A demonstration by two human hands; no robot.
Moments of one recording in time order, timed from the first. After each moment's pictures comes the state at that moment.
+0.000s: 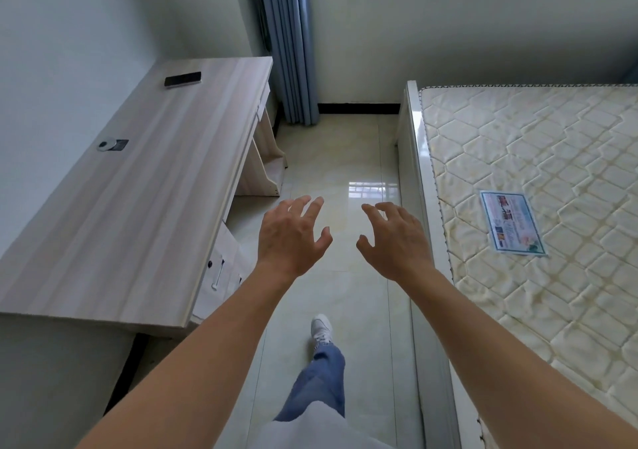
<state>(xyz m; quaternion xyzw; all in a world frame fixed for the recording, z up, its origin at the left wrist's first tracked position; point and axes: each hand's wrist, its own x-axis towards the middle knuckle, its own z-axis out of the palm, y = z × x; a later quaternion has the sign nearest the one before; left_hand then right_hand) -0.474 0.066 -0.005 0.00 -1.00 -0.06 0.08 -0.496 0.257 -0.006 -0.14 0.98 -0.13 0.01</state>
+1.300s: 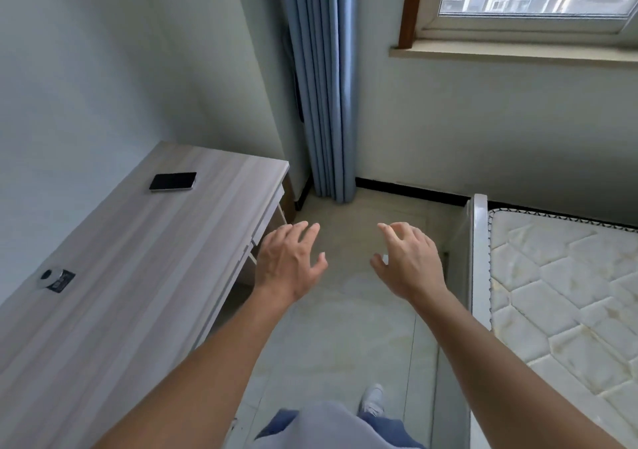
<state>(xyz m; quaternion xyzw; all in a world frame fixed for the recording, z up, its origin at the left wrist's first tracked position) -1.085 -0.023 -0.004 0.11 -0.99 -0.03 0.07 -1.168 0.182 -0.010 -0.22 0.96 -0.15 0.00</state>
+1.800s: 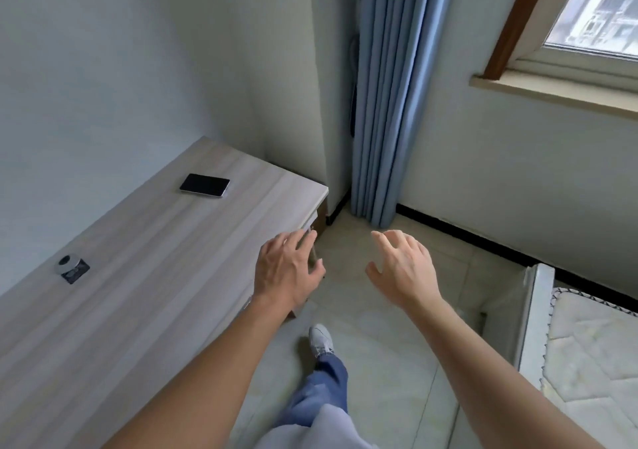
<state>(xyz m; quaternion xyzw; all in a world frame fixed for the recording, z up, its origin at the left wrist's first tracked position) -1.181 -0.119 -0.019 0.24 -0.97 -0.03 0.05 -1.304 0.058 -0.021 -0.35 0.93 -0.14 0.02</state>
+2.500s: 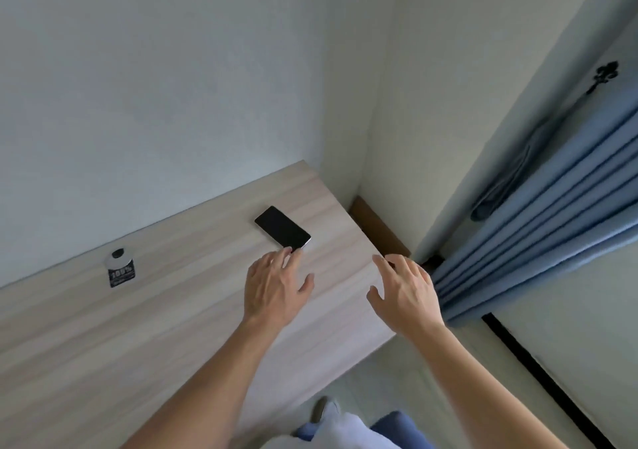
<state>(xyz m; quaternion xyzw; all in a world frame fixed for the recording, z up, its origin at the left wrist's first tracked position) -1.245 -0.408 -0.053 0.49 -0.86 -0.06 0.07 -1.447 -0.291 -0.036 -0.55 0.83 -0.06 0.09</state>
